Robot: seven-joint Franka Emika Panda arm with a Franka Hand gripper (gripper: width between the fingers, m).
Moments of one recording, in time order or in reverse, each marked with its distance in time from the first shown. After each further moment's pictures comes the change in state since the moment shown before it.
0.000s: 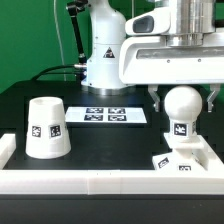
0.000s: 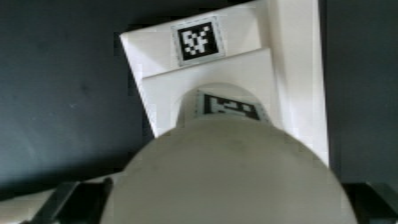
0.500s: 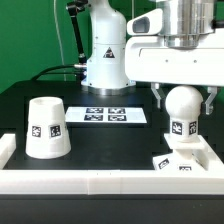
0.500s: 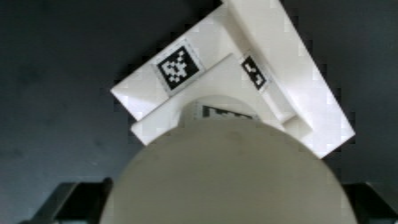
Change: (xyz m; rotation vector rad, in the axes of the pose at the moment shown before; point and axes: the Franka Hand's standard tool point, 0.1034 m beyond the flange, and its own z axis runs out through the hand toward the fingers) arm -0.005 -0.003 0.000 0.006 -0.035 0.502
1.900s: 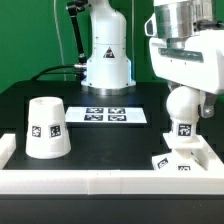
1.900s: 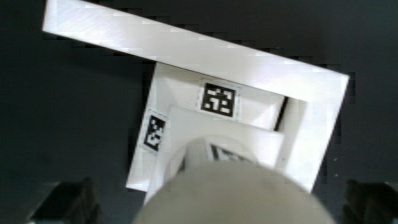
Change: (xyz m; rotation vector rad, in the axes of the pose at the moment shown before) arm -0.014 -0.009 0.000 0.025 -0.085 0.469
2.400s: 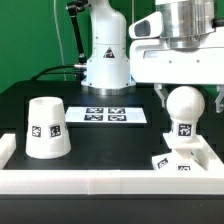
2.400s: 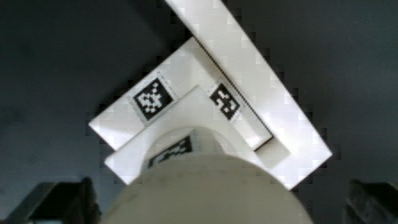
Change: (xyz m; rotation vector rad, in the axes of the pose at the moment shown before) arm 0.005 0.000 -0.001 -0.008 0.013 -0.610
